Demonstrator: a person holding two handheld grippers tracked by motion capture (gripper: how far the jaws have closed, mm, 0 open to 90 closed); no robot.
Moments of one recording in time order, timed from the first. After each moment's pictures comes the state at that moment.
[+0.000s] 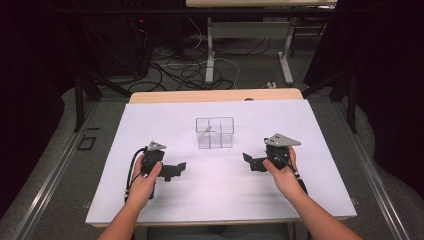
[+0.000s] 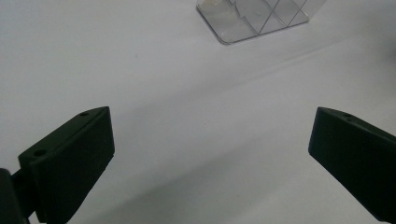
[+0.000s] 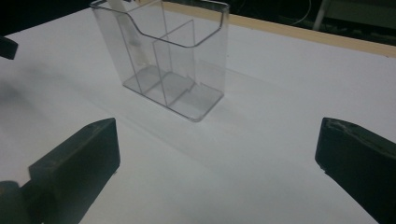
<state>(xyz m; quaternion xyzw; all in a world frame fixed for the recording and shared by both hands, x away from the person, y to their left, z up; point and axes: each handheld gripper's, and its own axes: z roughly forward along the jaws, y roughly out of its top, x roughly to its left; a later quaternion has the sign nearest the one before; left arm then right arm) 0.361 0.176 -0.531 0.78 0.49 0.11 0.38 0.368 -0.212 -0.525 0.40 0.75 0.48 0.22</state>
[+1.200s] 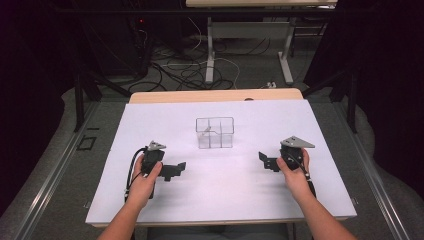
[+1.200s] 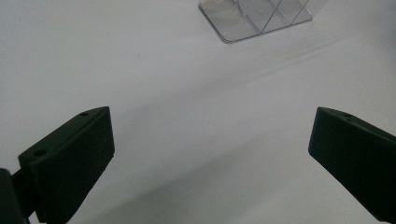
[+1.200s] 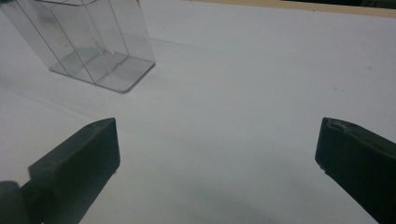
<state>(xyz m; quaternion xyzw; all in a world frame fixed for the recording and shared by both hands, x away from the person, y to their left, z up) 0.362 0.177 -0.531 0.78 0.49 0.11 0.37 0.374 -0.254 -0.548 0.48 0.71 0.45 0.24</state>
